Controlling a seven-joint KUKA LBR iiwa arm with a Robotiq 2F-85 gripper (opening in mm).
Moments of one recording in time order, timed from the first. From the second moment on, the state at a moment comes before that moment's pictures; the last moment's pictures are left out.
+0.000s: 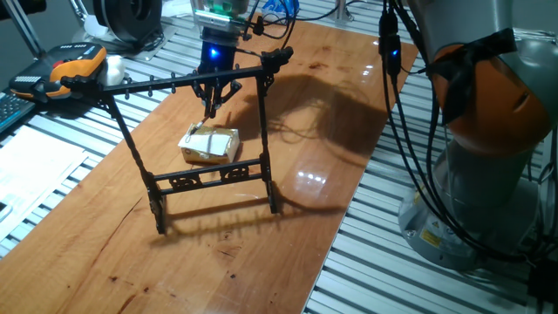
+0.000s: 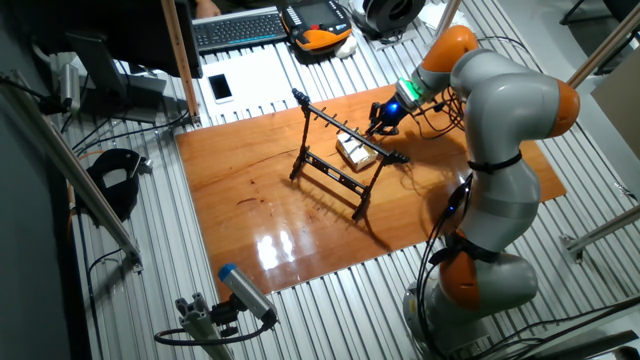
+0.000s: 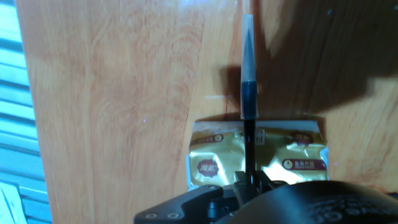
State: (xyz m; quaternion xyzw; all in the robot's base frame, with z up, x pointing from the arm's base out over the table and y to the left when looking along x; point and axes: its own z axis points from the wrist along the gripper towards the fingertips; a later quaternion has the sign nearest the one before) arm 0.583 -0.002 0.106 -0.59 -0.76 -0.21 0.17
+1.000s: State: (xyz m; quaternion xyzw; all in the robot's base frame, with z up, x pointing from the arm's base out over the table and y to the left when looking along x) arm 0.576 0.016 0.129 -0.60 -0.75 -0.21 0.20
